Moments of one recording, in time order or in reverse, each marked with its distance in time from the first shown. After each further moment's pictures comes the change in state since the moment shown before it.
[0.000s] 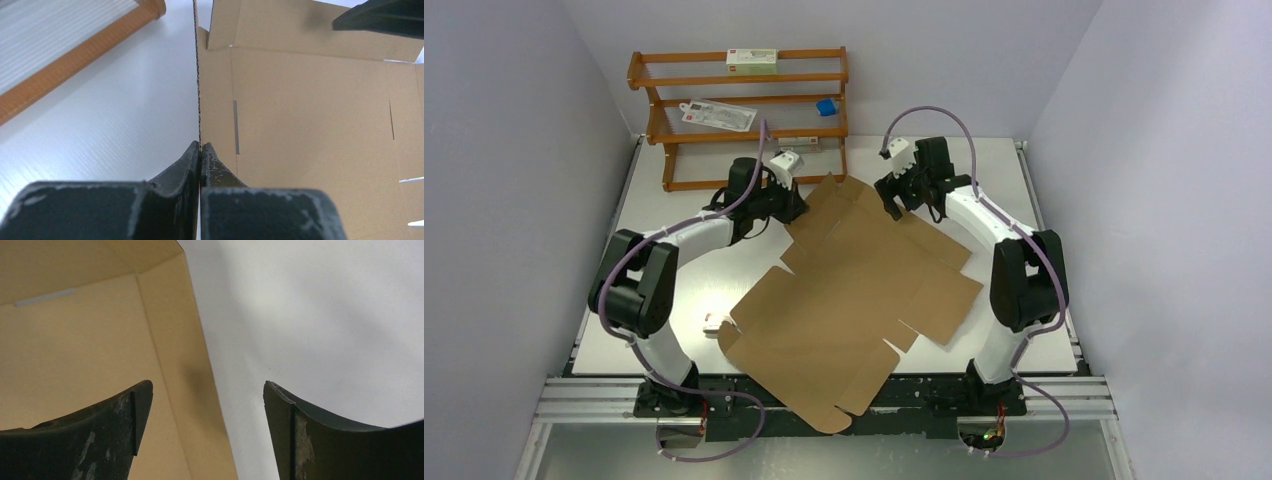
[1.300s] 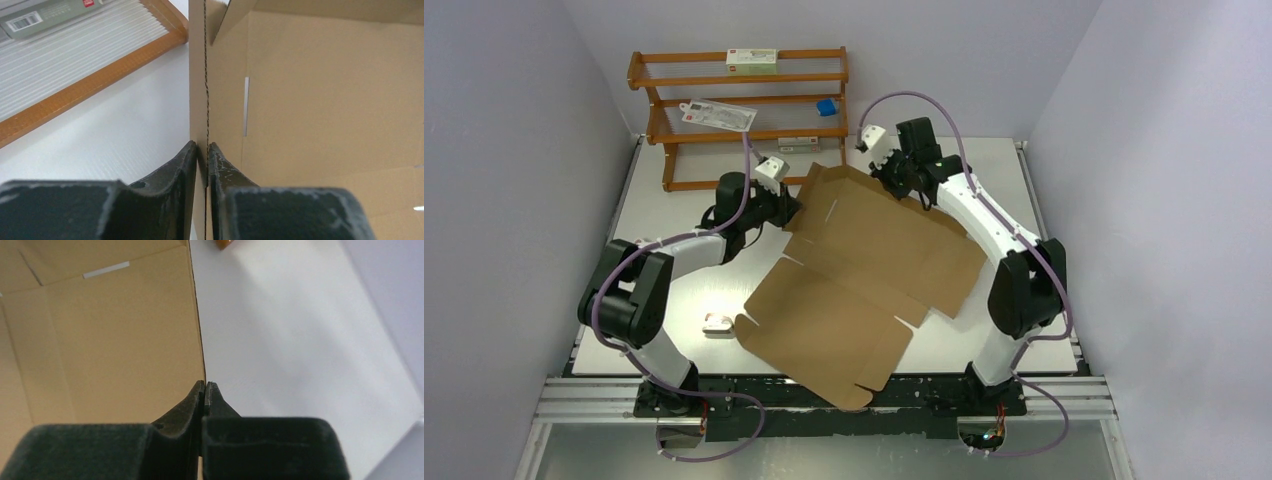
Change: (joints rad) left arm 0.014 -0.081 -0.192 0.302 -0.055 -0.049; right arm 0.080 0.003 0.217 -0.254 0.022 -0.138
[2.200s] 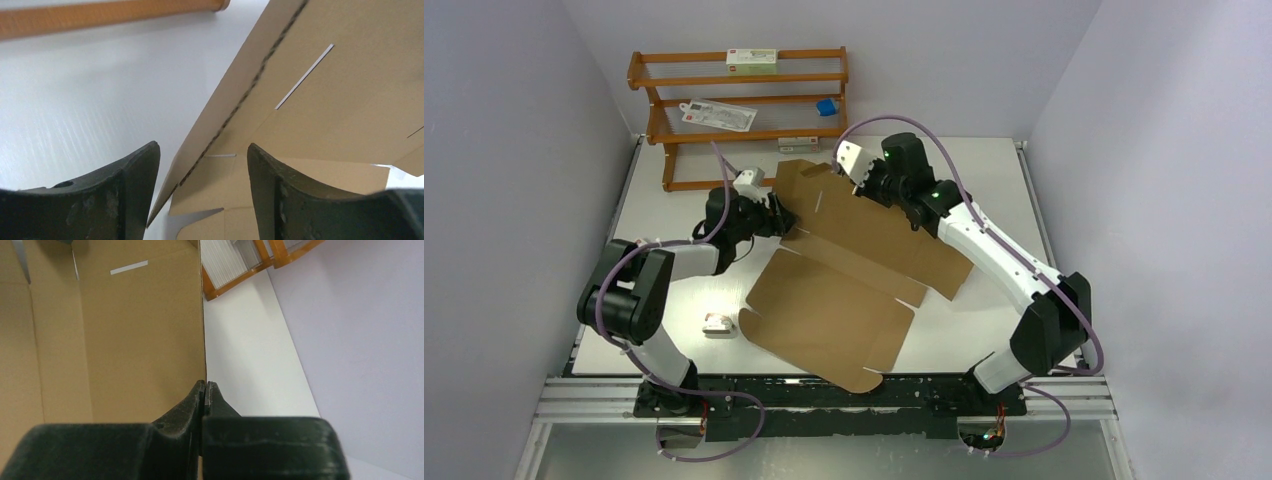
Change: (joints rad) left arm 0.072 0.009 -0.116 0.095 -0.048 -0.260; right arm 0.196 -0.227 -0.135 0.148 0.157 -0.197
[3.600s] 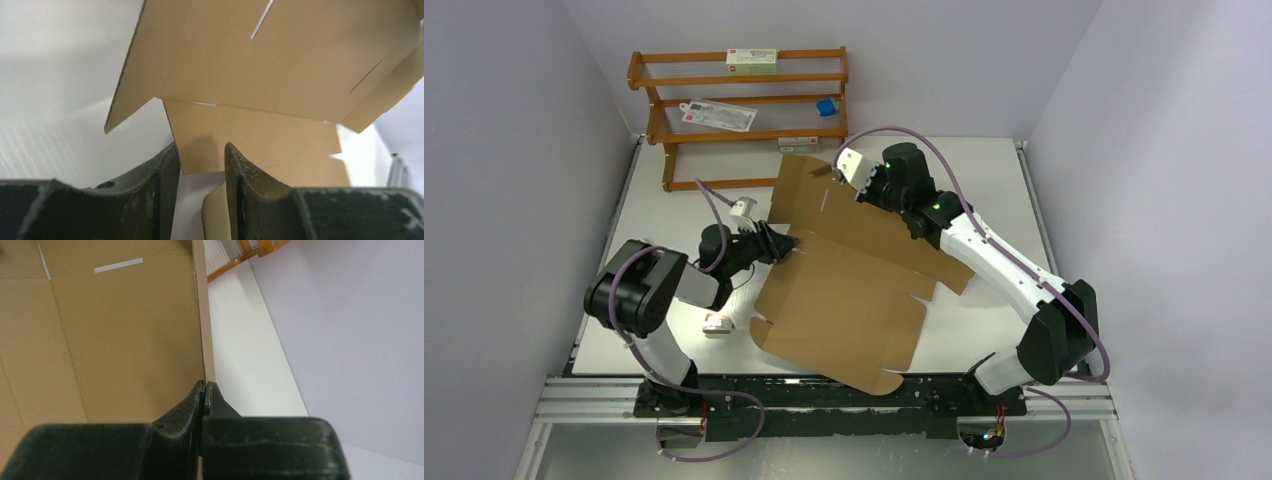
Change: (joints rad) left arm -0.014 0.068 -0.314 0.547 0.131 -0.234; right arm 0.026 -0.057 -0.102 0.085 0.084 -0.023
